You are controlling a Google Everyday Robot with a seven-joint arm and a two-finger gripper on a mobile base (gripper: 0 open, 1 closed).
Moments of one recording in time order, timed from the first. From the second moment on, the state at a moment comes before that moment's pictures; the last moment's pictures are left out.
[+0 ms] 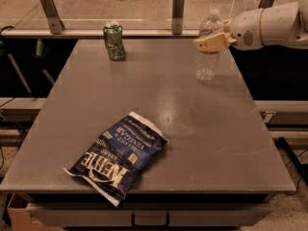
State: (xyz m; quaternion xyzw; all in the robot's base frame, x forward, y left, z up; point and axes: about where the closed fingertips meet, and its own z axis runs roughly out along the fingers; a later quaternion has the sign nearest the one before) arm 0.671 -0.150 0.956 -0.43 0.72 0.22 0.50
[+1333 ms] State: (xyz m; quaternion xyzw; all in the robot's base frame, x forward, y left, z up) arm 0.794 0.000 0.958 -0.44 0.68 0.23 0.54
